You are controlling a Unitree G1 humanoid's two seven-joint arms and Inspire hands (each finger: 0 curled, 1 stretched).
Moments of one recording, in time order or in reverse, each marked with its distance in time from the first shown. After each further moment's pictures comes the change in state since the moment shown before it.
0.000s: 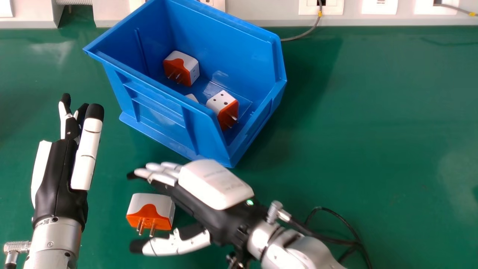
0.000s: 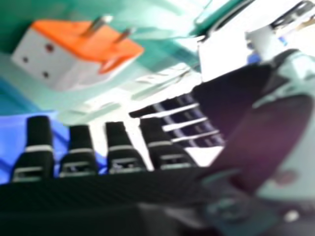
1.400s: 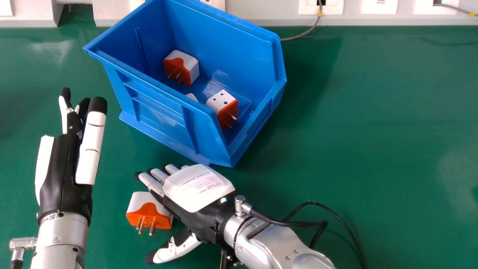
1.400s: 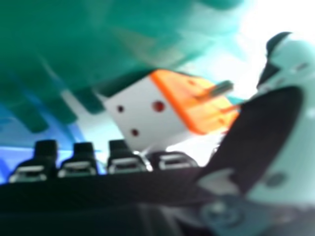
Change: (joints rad) left arm -0.001 -0.016 -0.042 -0.075 0.028 0.057 0.047; right arm -0.215 0.034 0.224 0.197 -0.154 0.284 0.071
